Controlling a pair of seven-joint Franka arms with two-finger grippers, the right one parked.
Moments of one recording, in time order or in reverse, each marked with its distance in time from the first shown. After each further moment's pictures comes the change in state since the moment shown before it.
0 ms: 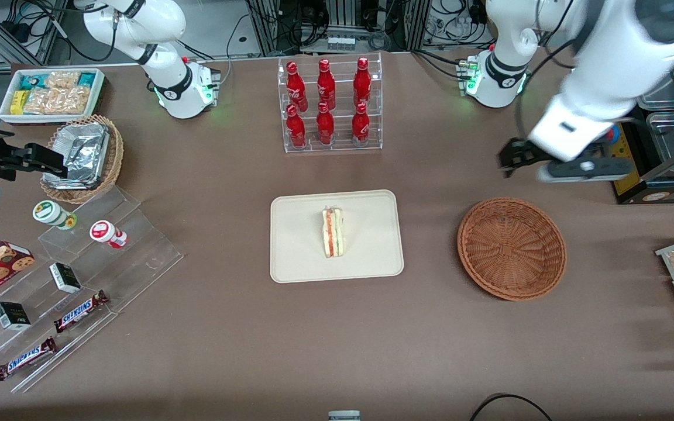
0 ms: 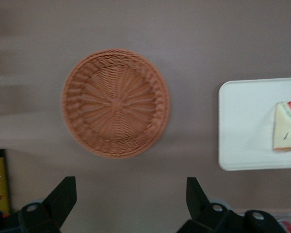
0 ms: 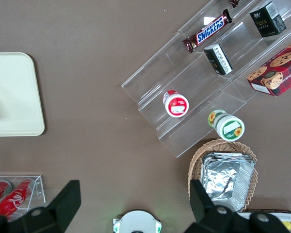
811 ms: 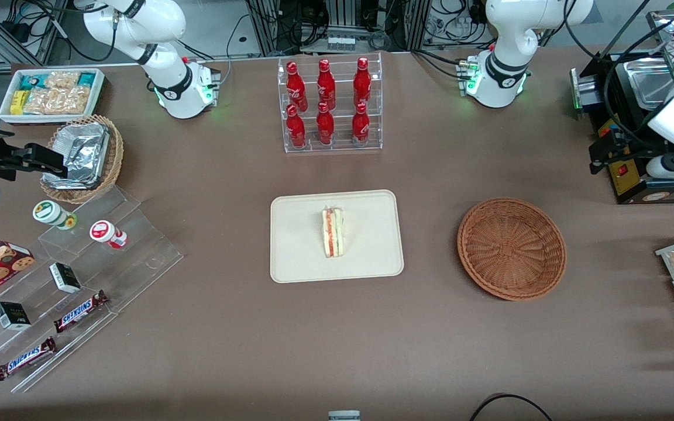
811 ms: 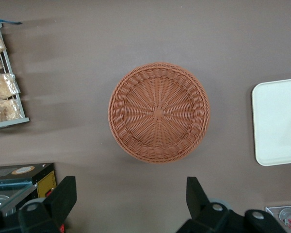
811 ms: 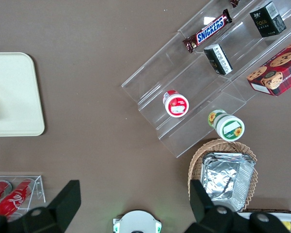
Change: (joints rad) arm 0.135 0.065 0.050 0.152 0.000 -0.063 0.249
